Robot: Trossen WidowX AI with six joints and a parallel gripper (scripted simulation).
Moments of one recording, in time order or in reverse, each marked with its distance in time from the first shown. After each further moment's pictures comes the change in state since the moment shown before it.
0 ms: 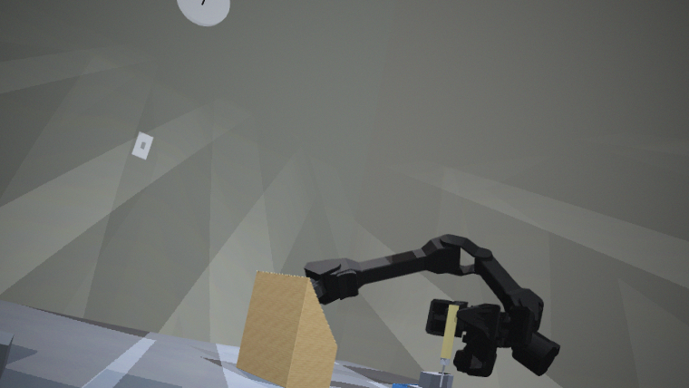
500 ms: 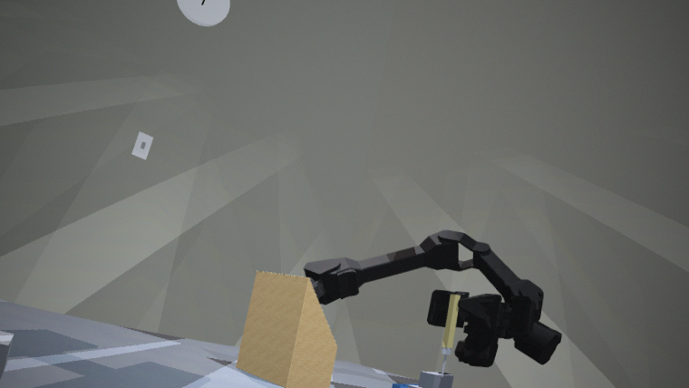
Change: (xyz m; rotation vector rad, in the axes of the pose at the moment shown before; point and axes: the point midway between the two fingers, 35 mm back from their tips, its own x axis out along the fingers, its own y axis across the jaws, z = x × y) arm 0.001 0.000 -0.016 0.000 -0.003 0.001
